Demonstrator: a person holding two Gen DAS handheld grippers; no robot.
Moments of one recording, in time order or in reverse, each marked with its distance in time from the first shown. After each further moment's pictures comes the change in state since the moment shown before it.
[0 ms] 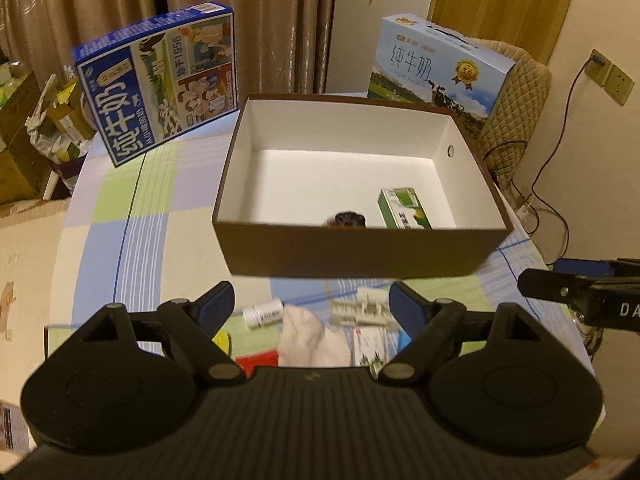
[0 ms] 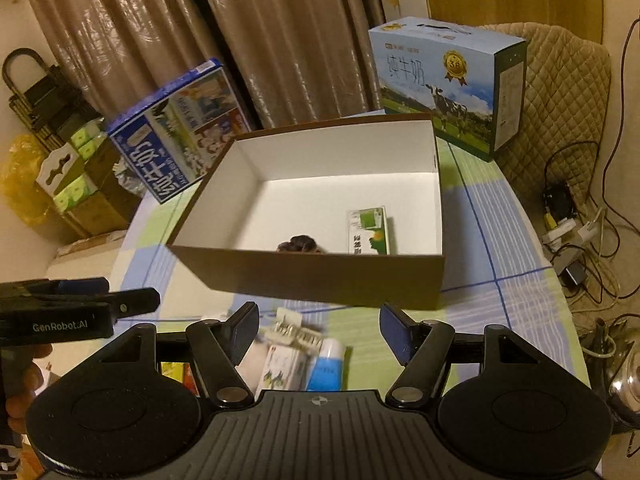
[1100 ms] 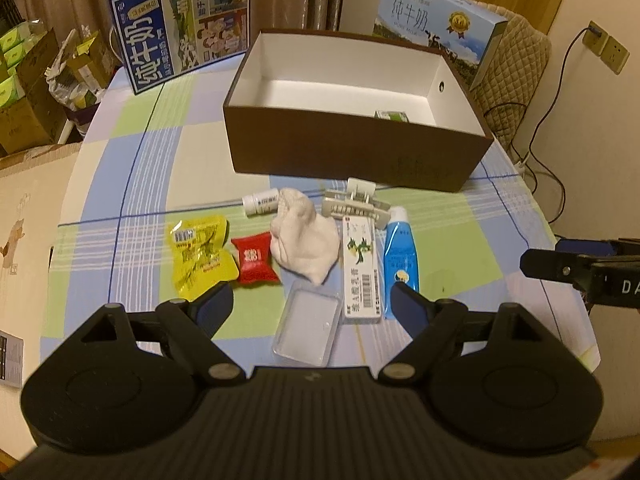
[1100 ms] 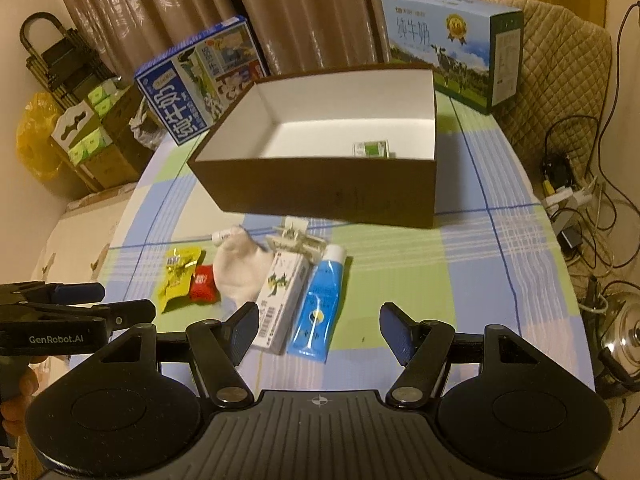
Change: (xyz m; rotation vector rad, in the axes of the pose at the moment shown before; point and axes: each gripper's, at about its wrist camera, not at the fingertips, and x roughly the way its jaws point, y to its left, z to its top) left arm -0.038 -0.017 -0.093 -0.045 0.092 0.025; right arm -0.034 0.000 -0.076 -0.052 0.088 0.011
